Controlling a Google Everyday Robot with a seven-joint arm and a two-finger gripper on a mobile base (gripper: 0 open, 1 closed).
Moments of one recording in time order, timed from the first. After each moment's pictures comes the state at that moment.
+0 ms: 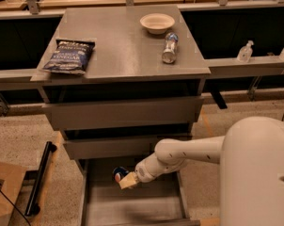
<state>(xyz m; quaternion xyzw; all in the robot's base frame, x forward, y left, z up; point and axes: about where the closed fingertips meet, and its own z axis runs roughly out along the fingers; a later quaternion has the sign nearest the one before) 0.507 0.051 0.406 -0.27 0.90 0.33 0.08</state>
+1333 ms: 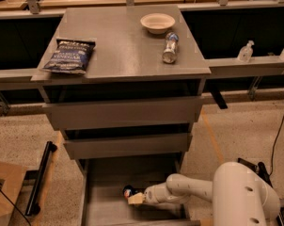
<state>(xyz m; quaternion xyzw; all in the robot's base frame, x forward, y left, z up) 0.513 0.029 0.183 -0.13 0.90 0.42 0.09</state>
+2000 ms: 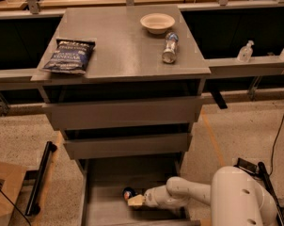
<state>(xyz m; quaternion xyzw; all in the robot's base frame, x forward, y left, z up) 0.510 0.030 0.163 -0.11 0.89 0.43 0.08</state>
